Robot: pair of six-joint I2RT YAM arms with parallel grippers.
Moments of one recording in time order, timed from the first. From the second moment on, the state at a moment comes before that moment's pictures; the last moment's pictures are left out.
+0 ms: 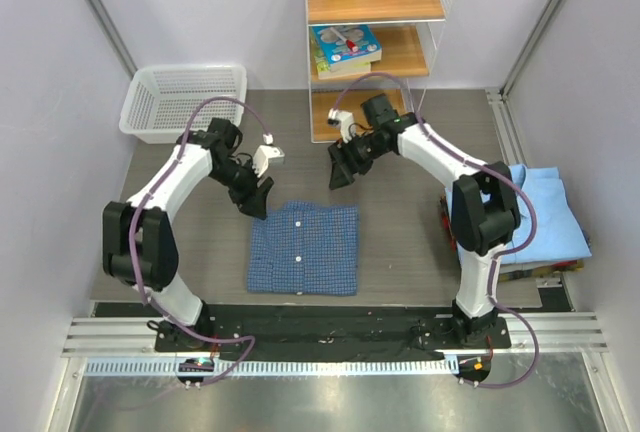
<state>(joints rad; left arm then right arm) -0.22 1.63 1.29 -1.07 0.65 0.76 0.47 1.97 1.59 -0.67 -0.67 -0.22</state>
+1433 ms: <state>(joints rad) -0.10 2.11 1.56 -0.98 0.74 0.44 0.48 2.06 1.45 -0.78 -0.47 -0.43</state>
